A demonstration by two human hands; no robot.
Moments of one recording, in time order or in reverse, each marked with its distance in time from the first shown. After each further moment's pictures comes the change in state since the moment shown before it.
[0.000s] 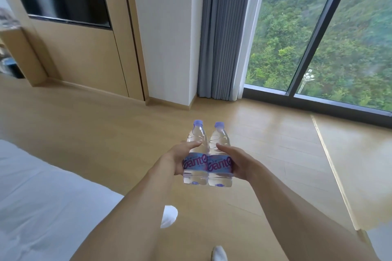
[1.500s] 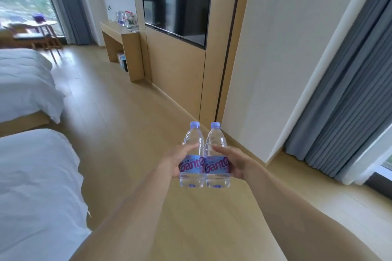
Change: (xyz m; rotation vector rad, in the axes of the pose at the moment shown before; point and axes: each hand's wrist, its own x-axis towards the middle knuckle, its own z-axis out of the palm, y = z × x) left_hand 0.316 0.336 -0.364 -0.353 0.555 0.140; right_hand 0.599 -0.340 0.182 -0.322 -0.413 0.090
